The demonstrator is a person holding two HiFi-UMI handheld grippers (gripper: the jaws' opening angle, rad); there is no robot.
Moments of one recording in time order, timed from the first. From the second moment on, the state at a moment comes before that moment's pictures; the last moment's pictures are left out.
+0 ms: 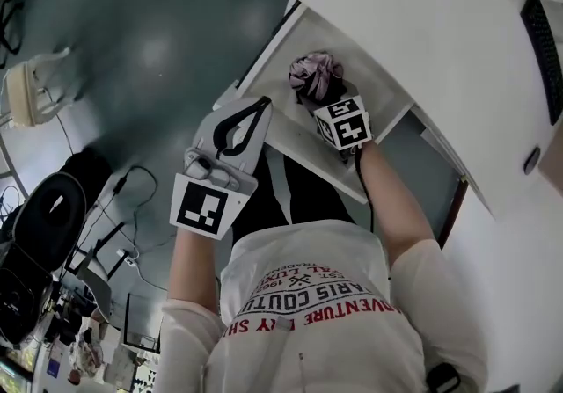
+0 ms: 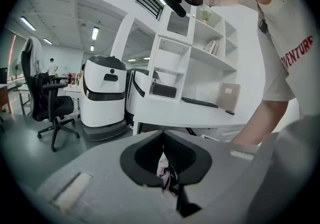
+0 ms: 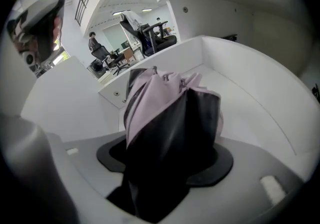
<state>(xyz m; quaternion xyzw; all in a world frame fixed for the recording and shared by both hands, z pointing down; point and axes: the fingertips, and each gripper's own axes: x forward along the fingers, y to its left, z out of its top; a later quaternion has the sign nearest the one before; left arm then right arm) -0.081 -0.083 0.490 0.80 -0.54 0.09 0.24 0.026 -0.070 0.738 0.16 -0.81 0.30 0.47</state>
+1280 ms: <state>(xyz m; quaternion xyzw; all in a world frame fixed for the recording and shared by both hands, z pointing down) -0.010 -0.070 0.324 0.91 -0.40 0.09 0.10 0.113 -0.067 0.372 0.47 -0.86 0.12 0.18</state>
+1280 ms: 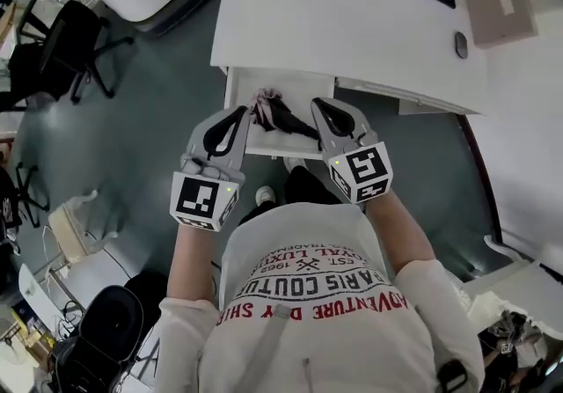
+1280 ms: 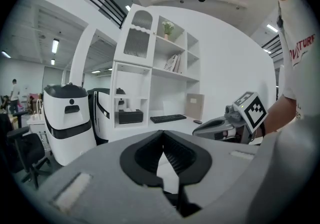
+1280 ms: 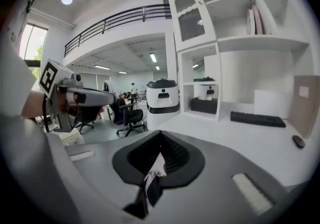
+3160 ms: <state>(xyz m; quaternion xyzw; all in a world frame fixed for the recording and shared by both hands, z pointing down) -0.019 -0.006 0.216 0.93 -0.37 0.04 0.02 0.140 0.018 0.220 0.58 -0.82 0.00 0.05</state>
